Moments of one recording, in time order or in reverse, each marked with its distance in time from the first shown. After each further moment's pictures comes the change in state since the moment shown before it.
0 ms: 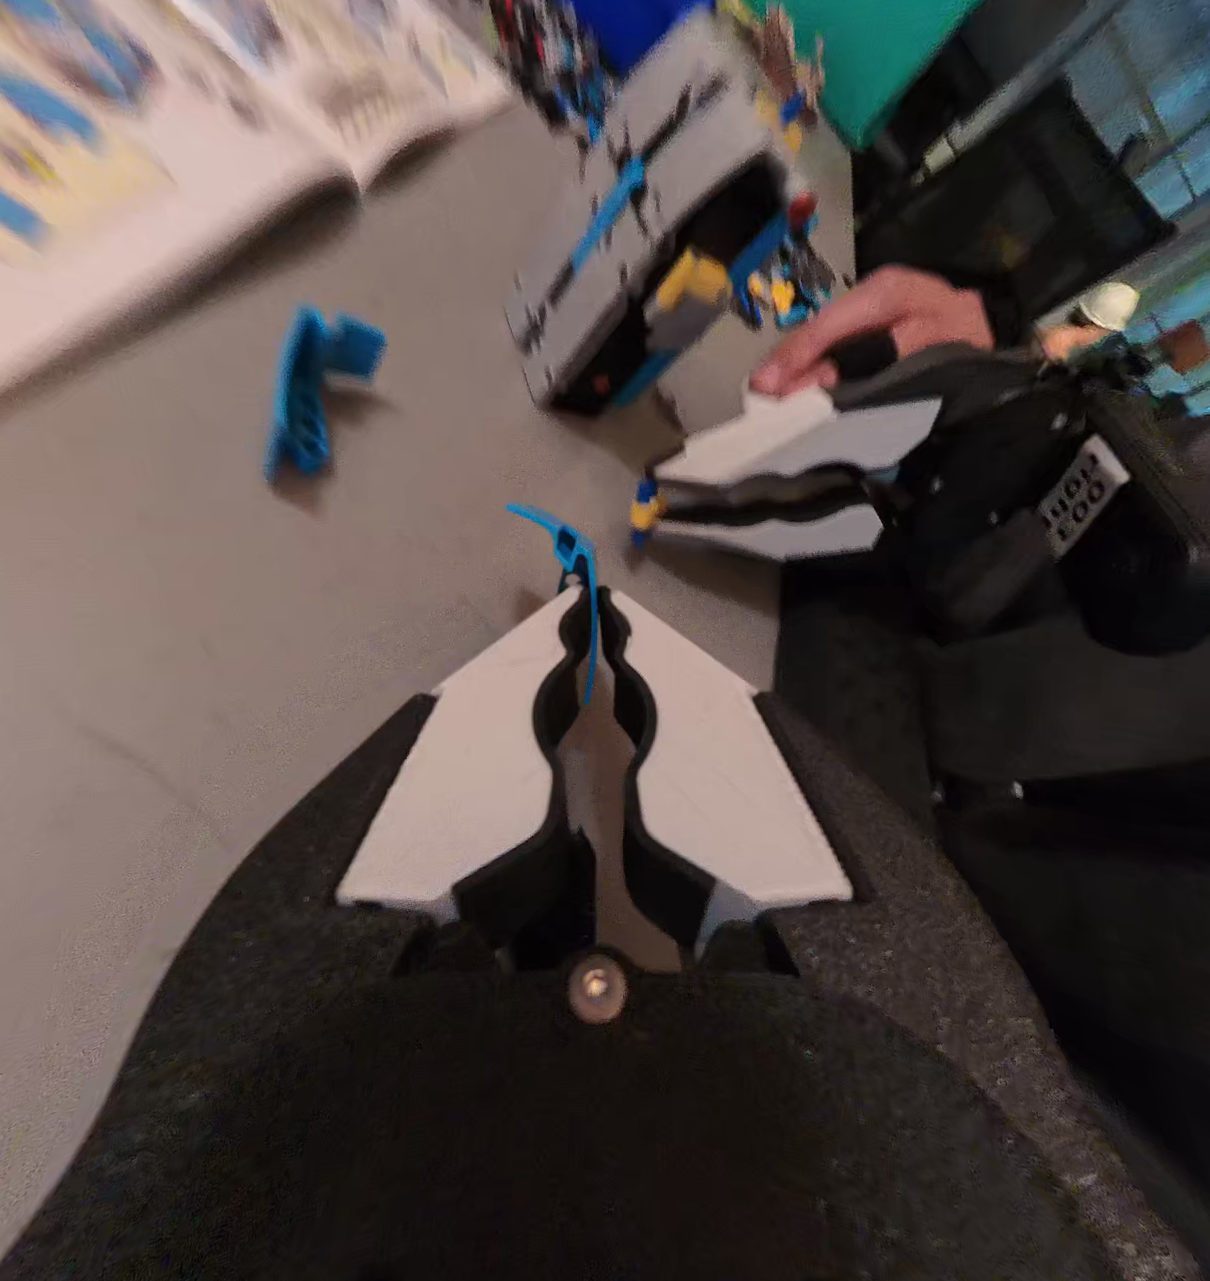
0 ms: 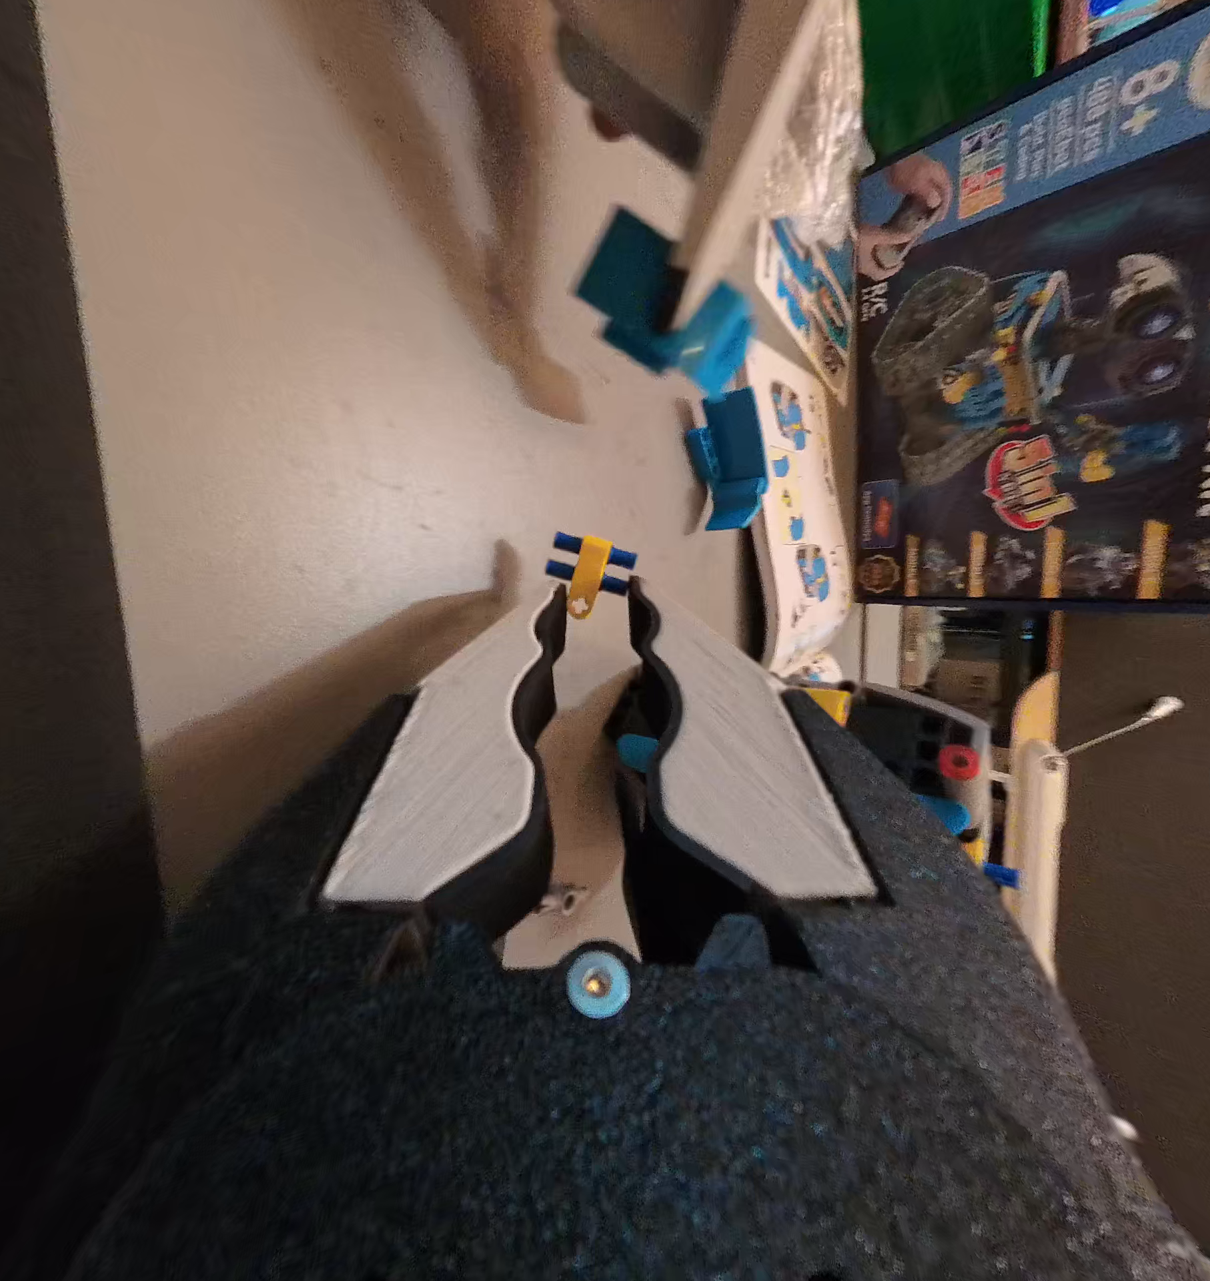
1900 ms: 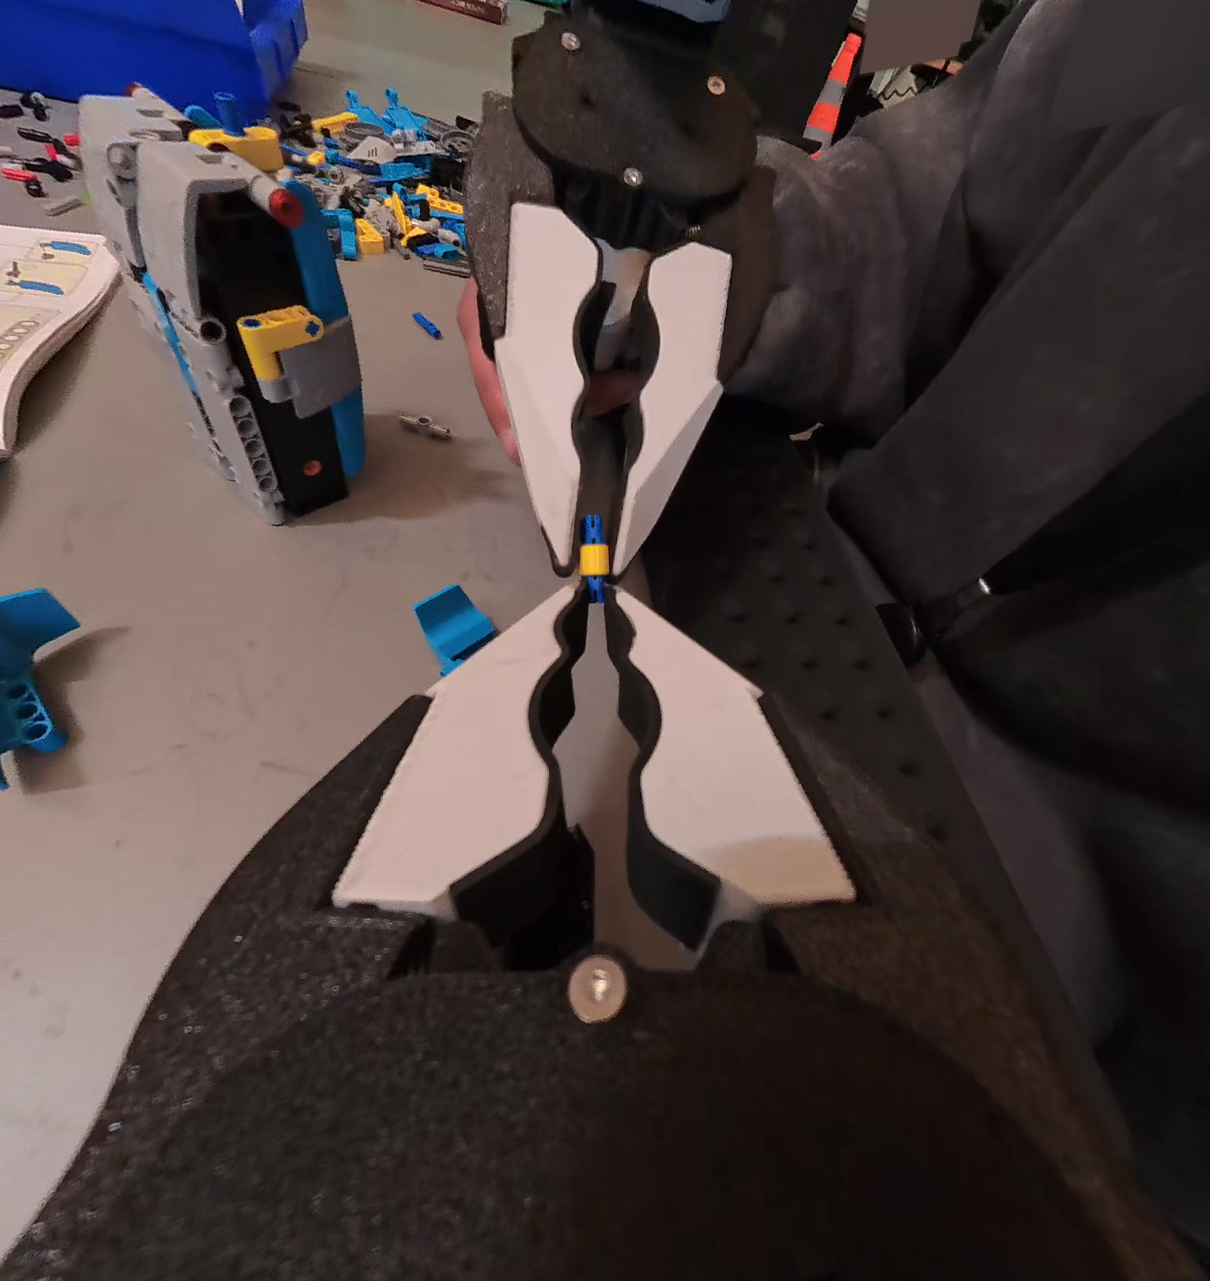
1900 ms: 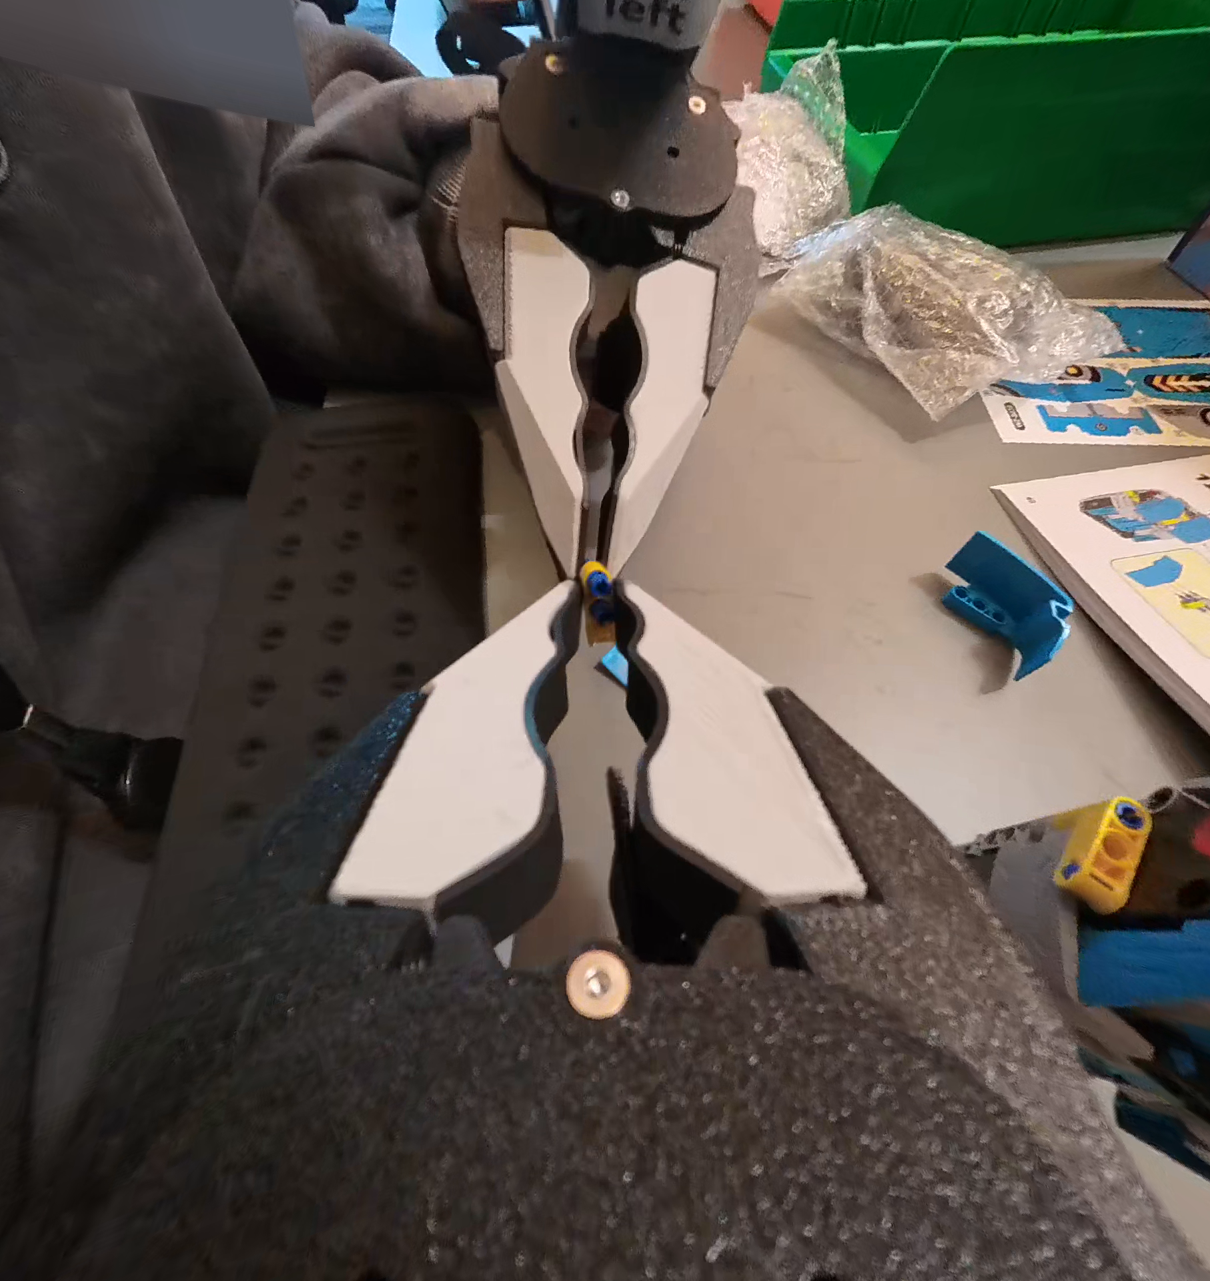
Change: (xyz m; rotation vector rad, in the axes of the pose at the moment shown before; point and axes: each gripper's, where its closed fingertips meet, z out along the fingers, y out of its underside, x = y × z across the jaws) left arm 0.078 0.023 0.007 -0.052 0.203 0.555; right arm -0.008 -0.073 -0.045 0.511 -0.584 0.704
